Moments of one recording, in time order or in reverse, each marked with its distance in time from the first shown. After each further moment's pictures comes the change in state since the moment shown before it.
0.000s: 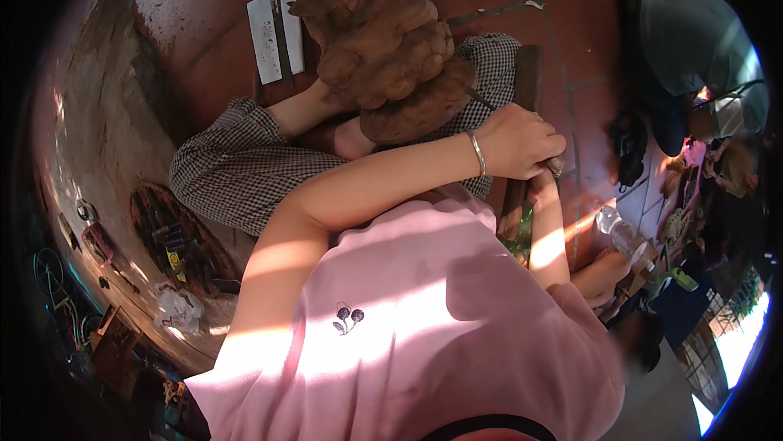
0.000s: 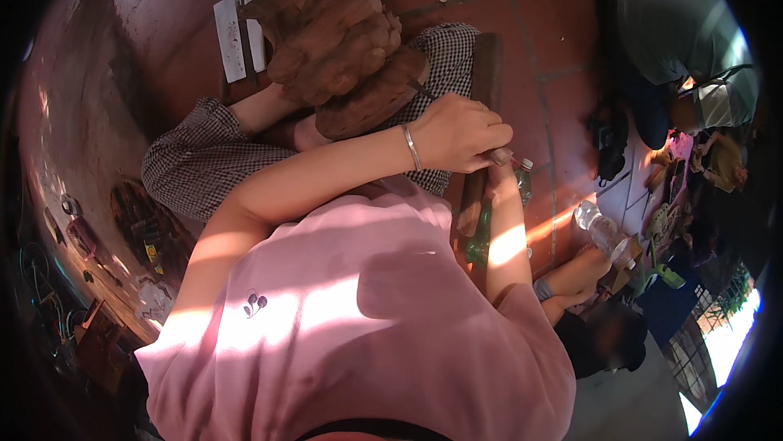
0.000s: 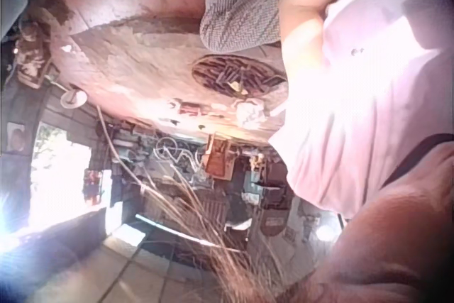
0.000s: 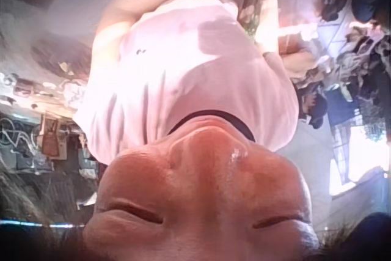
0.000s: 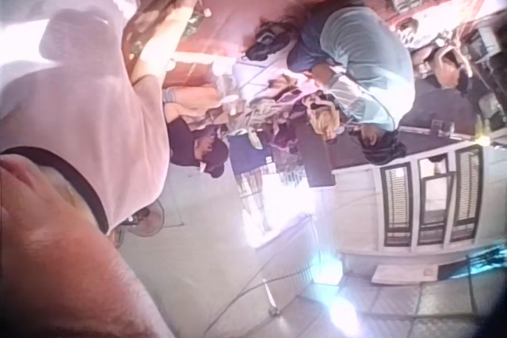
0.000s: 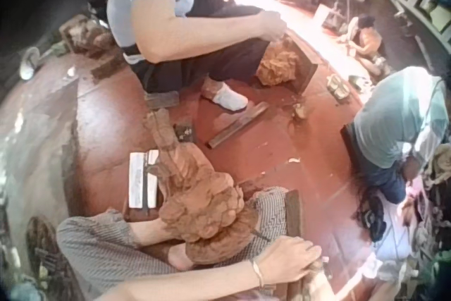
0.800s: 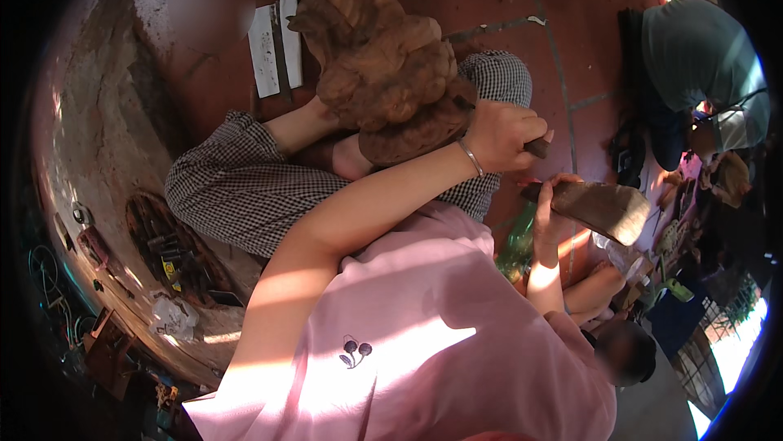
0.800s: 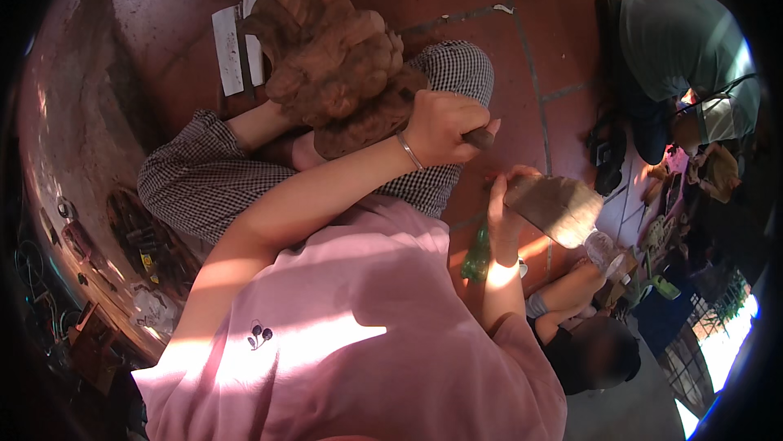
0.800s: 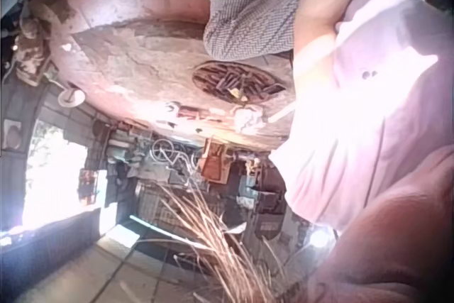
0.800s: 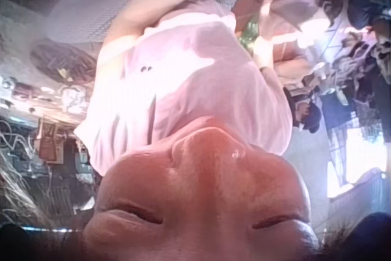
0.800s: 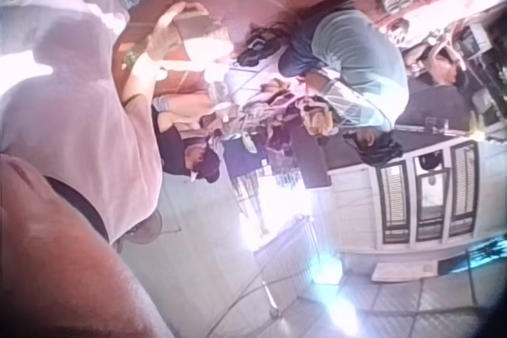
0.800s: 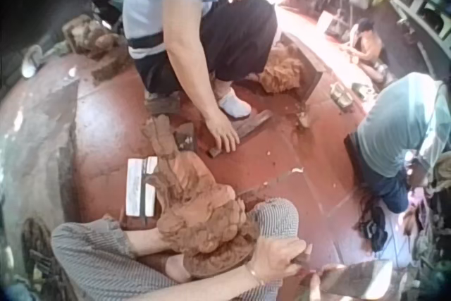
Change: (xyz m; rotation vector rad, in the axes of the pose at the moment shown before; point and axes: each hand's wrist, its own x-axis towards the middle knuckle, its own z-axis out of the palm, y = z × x) left_hand -0.001 -0.033 0.004 -0.009 0.401 -0.176; right_hand -0.028 0.011 -0.009 -0.432 0.080 -1.100
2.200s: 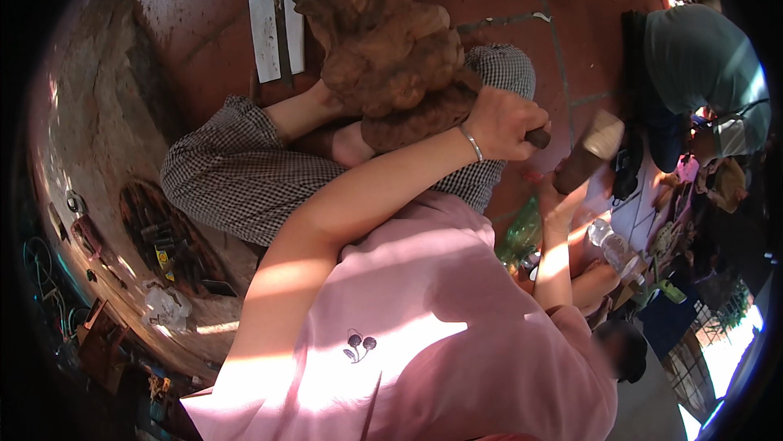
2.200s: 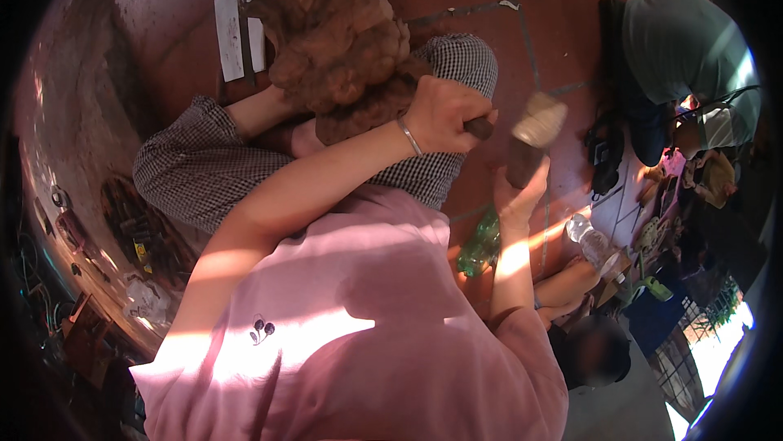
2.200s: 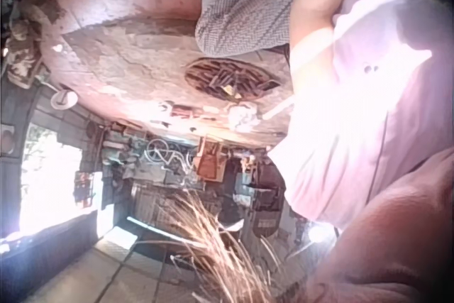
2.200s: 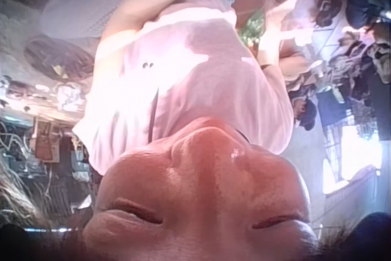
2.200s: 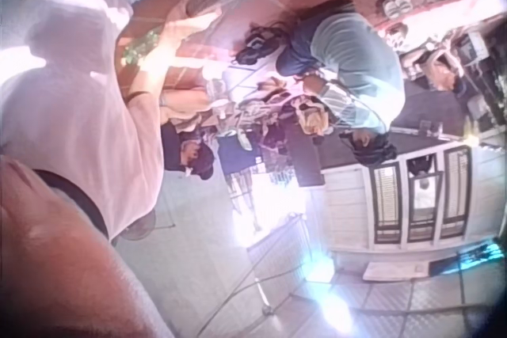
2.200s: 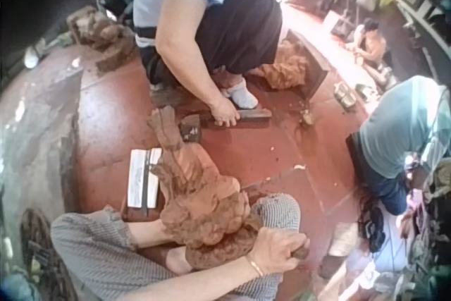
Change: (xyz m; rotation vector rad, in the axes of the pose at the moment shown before) left_hand -0.003 -0.007 -0.012 0.014 -0.154 -0.067; right_hand 0.022 0.011 -0.018 -0.509 -0.072 -0.194
